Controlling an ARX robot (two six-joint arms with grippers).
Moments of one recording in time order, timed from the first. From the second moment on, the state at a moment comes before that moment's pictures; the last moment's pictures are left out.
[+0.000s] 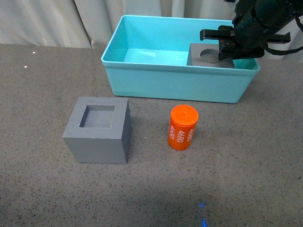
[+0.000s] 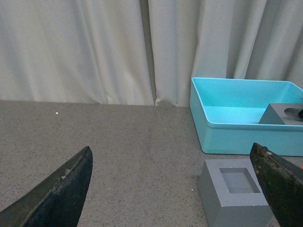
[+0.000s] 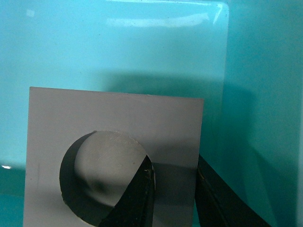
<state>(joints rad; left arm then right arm) 0.00 0.00 0.02 0.00 0.00 0.00 0.21 2.27 1.62 -0.25 0.00 0.15</state>
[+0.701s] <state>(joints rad) 0.00 0.00 0.02 0.00 0.00 0.00 0.22 1.78 1.11 0.23 -0.05 0.15</state>
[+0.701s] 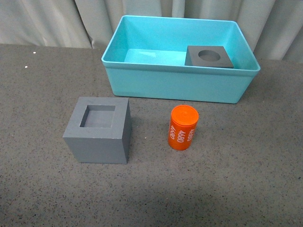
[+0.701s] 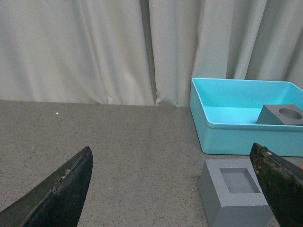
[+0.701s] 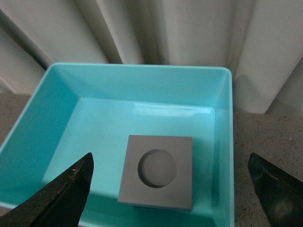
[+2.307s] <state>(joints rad) -0.24 1.61 0.66 0.18 -0.06 -0.34 0.25 1.35 0.57 0.35 0.05 0.11</state>
